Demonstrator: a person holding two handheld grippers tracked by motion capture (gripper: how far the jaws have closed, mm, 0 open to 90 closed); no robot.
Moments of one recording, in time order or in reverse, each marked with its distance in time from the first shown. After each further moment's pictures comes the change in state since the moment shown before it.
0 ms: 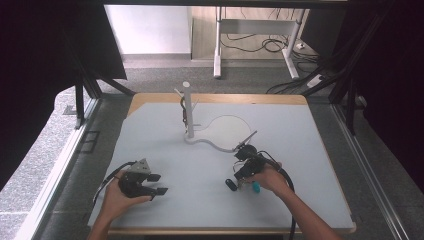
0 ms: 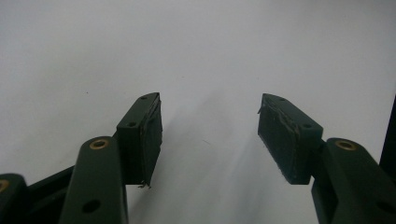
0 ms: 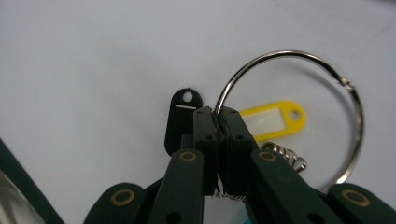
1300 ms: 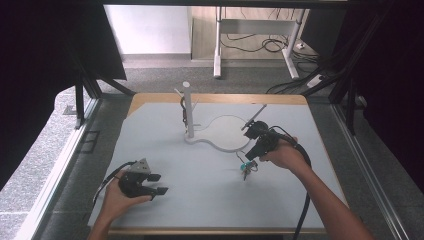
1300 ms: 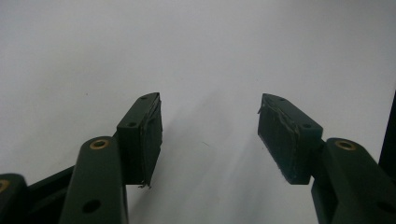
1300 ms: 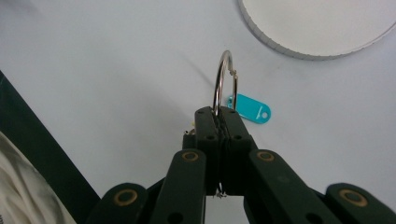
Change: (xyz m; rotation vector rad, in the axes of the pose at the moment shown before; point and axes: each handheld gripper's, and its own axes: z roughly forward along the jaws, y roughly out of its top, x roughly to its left) left arm 0.000 0.000 0.000 -0.005 0.000 -0.001; right arm -0.003 0.028 -0.086 0.019 -0.076 -0.112
